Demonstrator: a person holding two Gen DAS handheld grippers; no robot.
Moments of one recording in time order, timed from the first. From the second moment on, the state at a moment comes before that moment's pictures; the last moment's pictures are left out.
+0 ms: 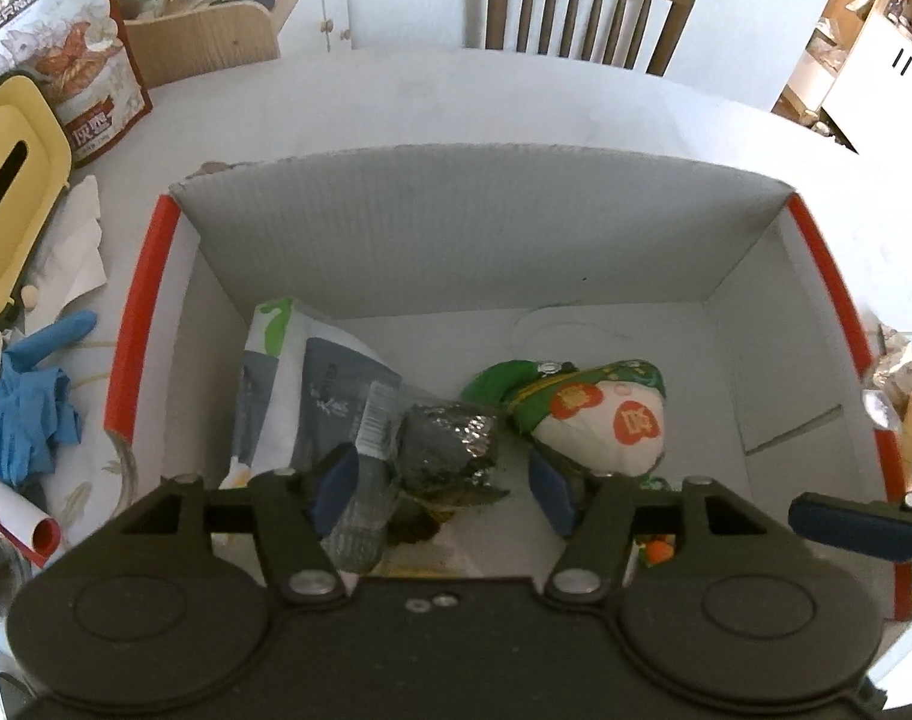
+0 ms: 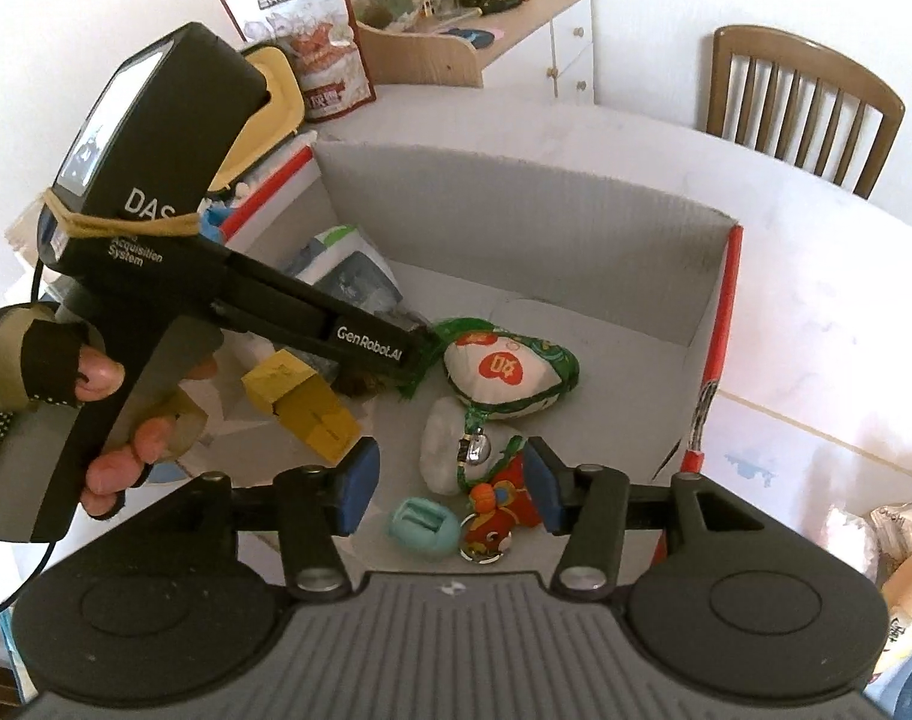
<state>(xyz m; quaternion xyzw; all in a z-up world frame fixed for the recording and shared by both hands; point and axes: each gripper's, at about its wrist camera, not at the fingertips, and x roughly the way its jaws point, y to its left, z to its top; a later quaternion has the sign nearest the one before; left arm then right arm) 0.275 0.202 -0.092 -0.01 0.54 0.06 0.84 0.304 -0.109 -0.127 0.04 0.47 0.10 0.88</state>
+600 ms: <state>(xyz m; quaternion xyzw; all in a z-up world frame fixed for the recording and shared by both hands) 0.228 0.170 -0.034 0.02 0.46 0.05 0.88 0.266 -0.119 -0.090 0.05 0.42 0.11 0.90</state>
